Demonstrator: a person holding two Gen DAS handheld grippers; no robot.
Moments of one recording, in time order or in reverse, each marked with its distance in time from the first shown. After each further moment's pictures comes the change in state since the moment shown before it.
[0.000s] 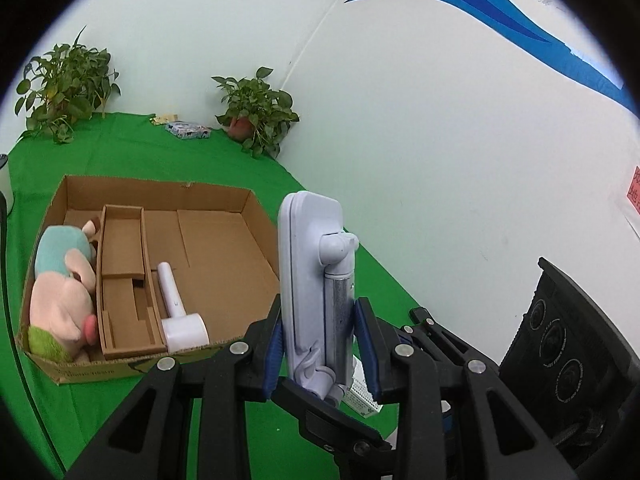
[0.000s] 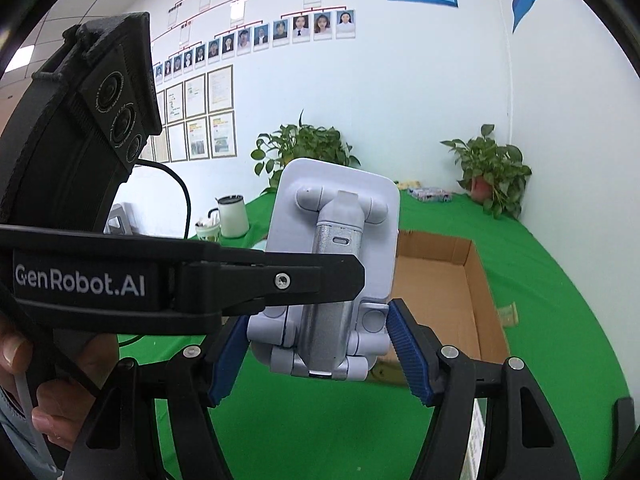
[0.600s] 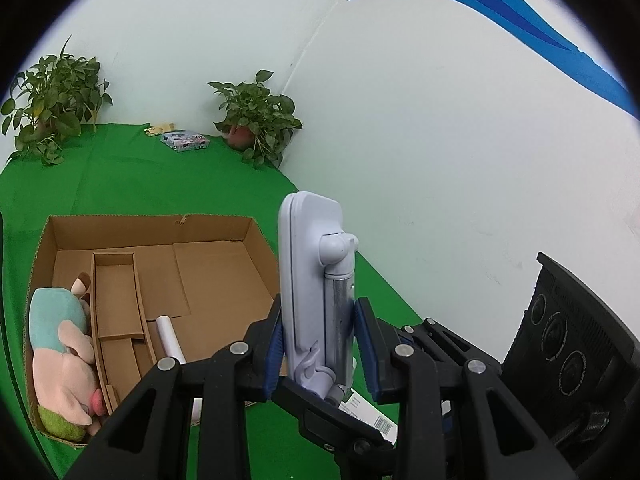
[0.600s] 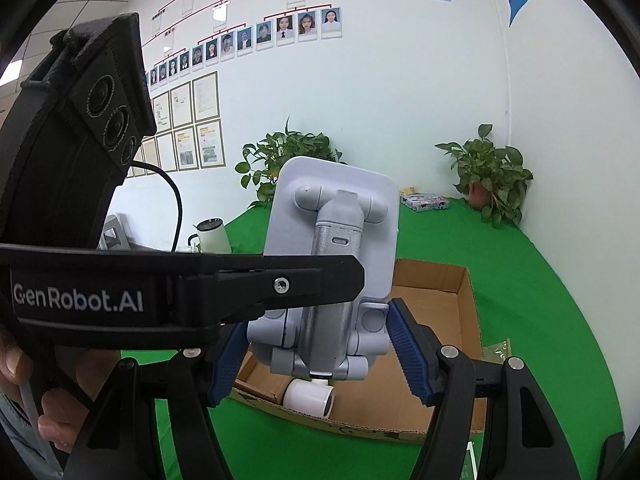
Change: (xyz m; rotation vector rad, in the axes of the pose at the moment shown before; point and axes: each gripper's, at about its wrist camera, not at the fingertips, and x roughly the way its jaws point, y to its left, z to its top) left arm 0.045 0.015 0.069 0.001 0.025 0.010; right arm 0.032 -0.043 0.088 0.038 0.027 0.002
